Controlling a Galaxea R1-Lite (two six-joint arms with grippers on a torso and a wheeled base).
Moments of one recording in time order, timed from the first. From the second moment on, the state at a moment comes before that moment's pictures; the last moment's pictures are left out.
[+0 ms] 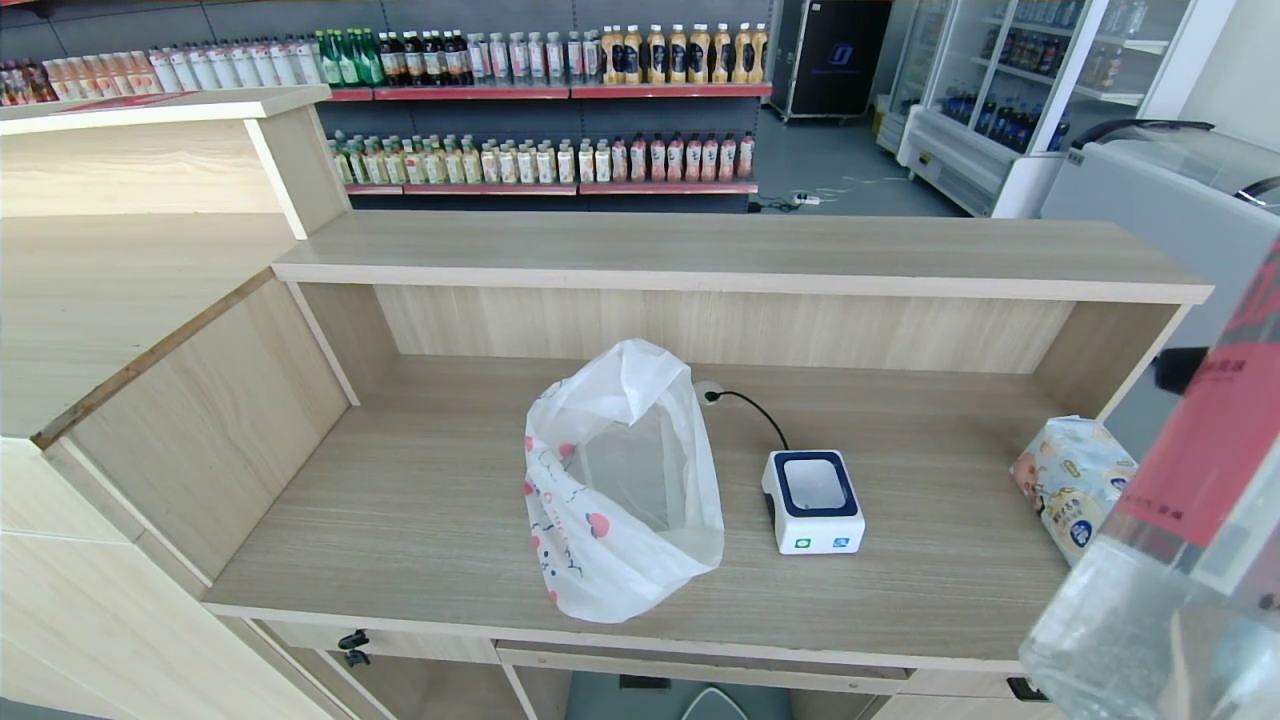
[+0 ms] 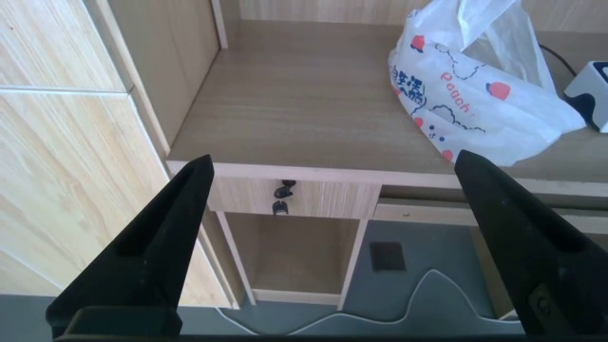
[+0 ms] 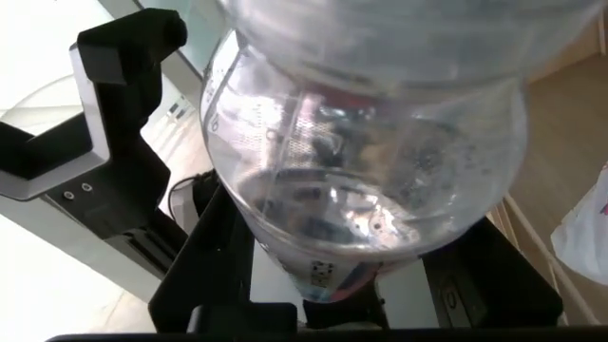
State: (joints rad) left arm 0.00 0.00 0.00 0.00 -0.02 0.00; right arm 0.32 1.11 -0.72 -0.69 1.20 0.62
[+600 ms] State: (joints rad) left arm 0.00 0.00 0.00 0.00 -0.02 0.00; right arm 0.37 1.10 -0.67 -0.69 1.07 0.57
